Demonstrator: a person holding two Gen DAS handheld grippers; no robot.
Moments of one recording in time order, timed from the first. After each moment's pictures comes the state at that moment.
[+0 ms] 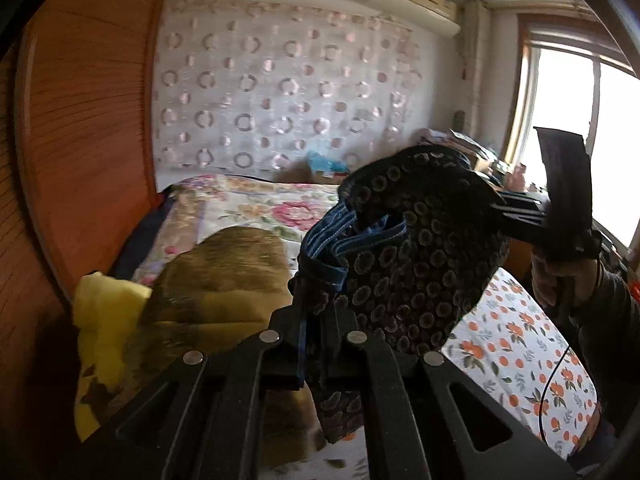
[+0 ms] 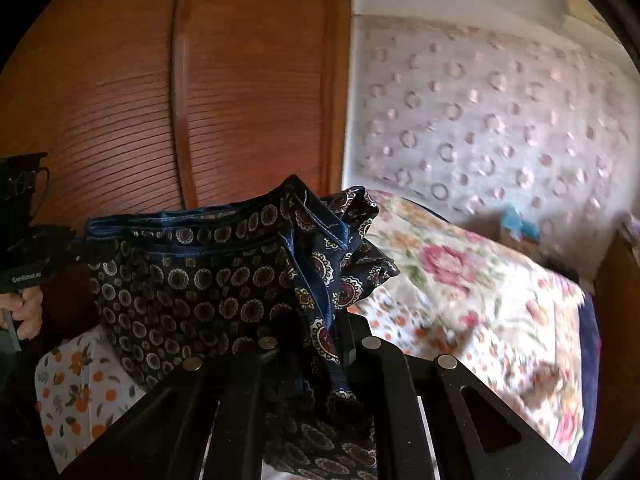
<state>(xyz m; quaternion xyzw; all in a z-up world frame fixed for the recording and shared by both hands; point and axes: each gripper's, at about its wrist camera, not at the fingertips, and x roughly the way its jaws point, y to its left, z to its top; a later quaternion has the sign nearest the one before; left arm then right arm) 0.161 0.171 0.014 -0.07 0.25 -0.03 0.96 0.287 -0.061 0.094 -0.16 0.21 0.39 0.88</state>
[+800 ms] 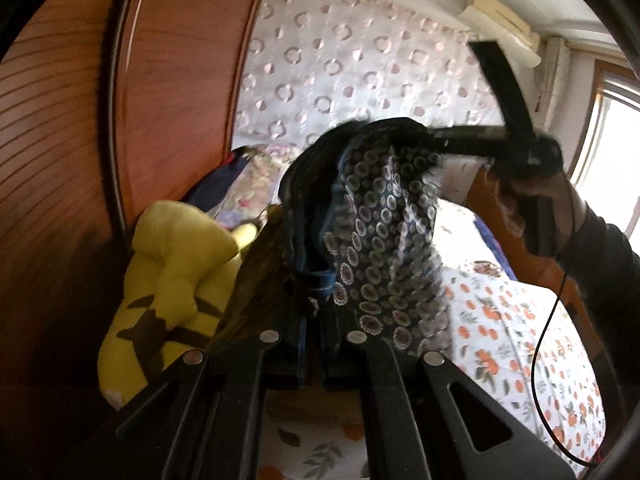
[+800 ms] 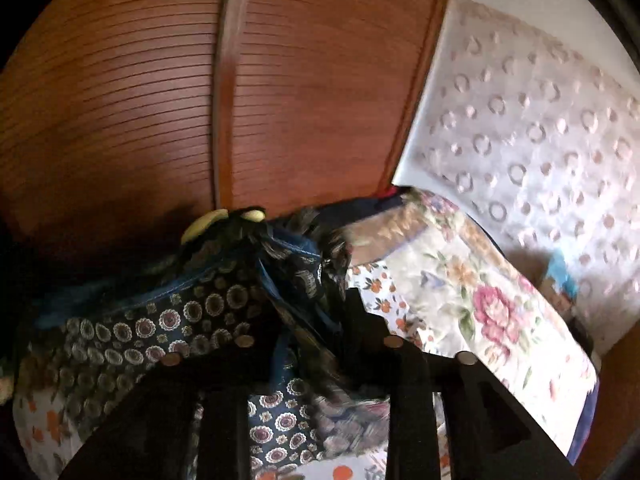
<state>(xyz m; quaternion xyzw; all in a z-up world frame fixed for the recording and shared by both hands) 0.131 0.254 -0.057 -0.16 0.28 0.08 0.94 0.401 0.110 0.075 -0.25 0.24 0.43 0.83</state>
